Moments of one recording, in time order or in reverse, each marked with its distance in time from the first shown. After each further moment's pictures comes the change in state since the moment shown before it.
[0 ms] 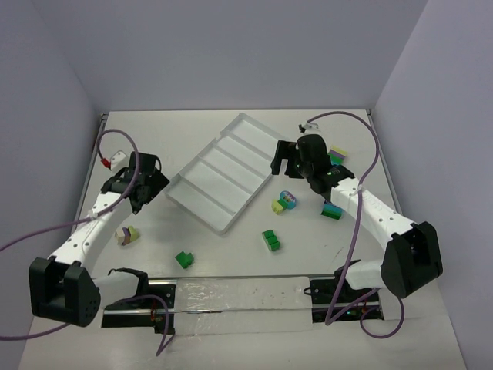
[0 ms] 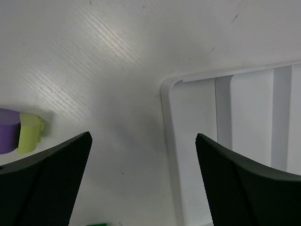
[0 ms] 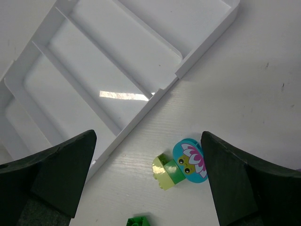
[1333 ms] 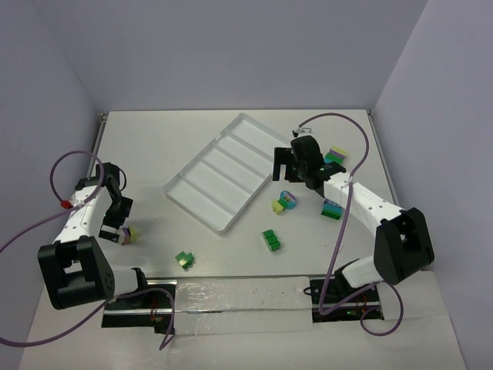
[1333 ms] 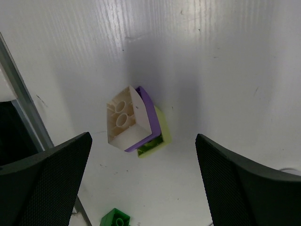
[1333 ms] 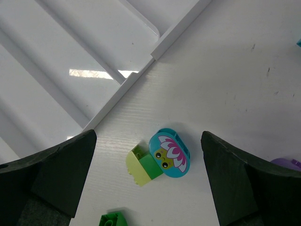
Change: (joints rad) left arm 0.429 0.089 -0.033 -0.341 0.032 -0.245; right arm 0.000 0.100 0.032 -0.075 0.037 -0.078
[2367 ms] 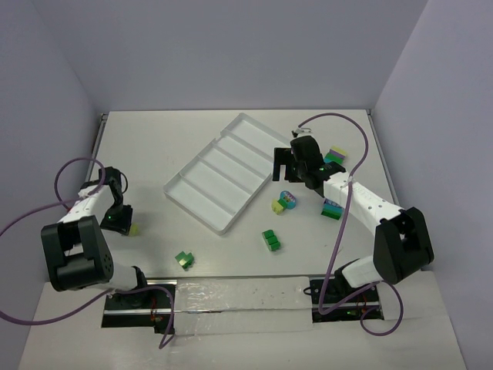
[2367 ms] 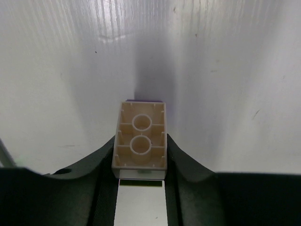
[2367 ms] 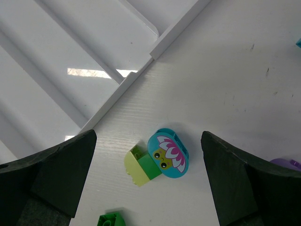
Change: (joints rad) left arm 0.037 0.124 -0.071 0.171 0.065 -0.080; right arm 0.000 0.004 0.000 0.000 0.002 -0.007
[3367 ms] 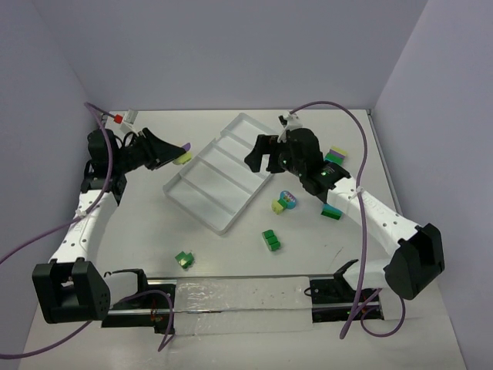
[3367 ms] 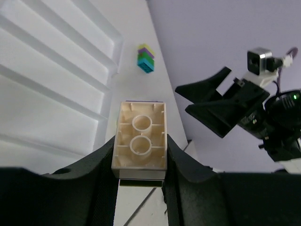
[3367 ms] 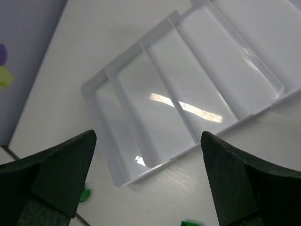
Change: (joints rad) left arm -0.194 -0.233 0.157 0.783 1.160 0.510; right arm 0.136 -0.109 0.089 0.123 -0.189 0.095
